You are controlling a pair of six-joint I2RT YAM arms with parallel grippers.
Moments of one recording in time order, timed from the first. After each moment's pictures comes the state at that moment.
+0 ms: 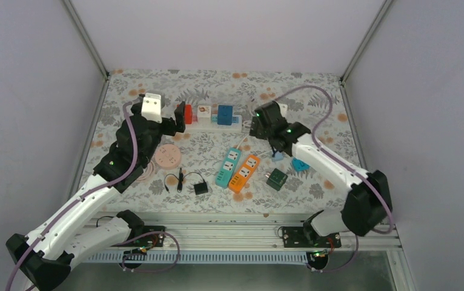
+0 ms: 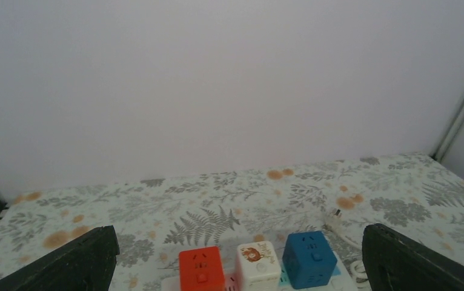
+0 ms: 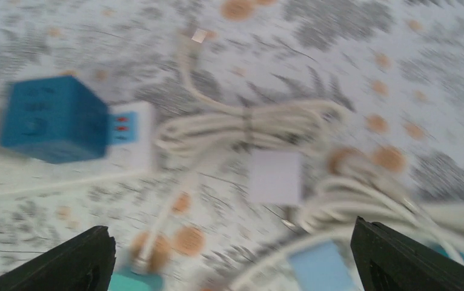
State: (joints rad) left arm -0.62 0.87 0.90 -0.14 -0.41 -0.12; right arm 0.62 1.47 1.17 -0.57 0.41 0.59
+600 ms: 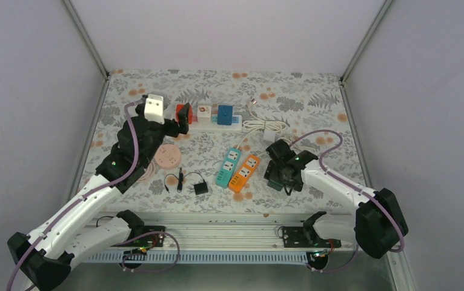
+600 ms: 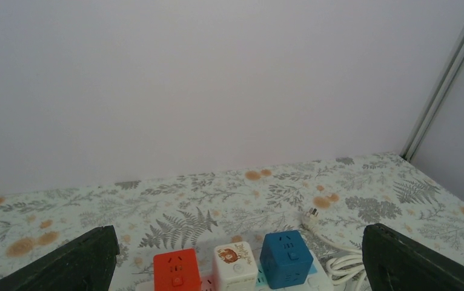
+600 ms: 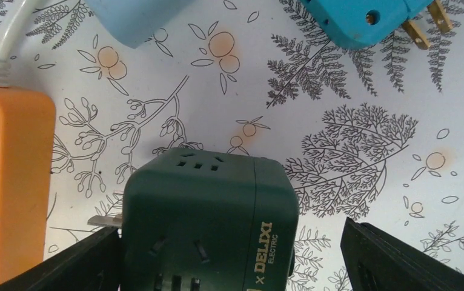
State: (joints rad) left arm -0.62 0.87 0.87 -0.08 -0.33 -0.15; right arm 0.60 1.22 0.71 -0.84 0.21 0.94
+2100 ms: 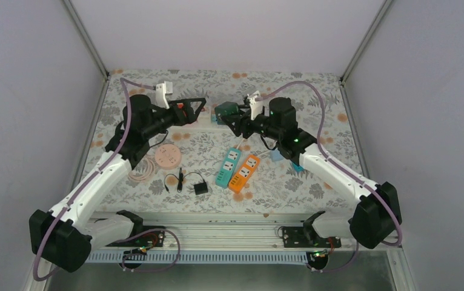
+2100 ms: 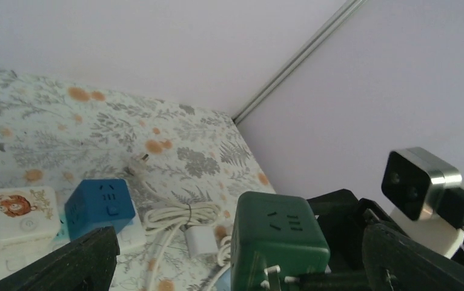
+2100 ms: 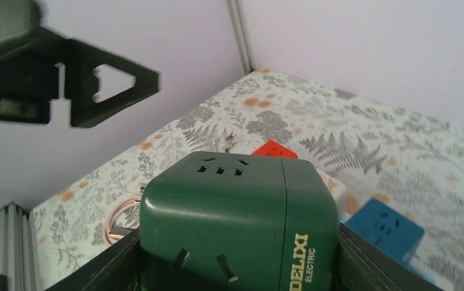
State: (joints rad) left arm -0.41 1.09 0.93 0.02 0.37 -0.65; right arm 0.60 1.30 1.00 0.02 -0.34 0.17
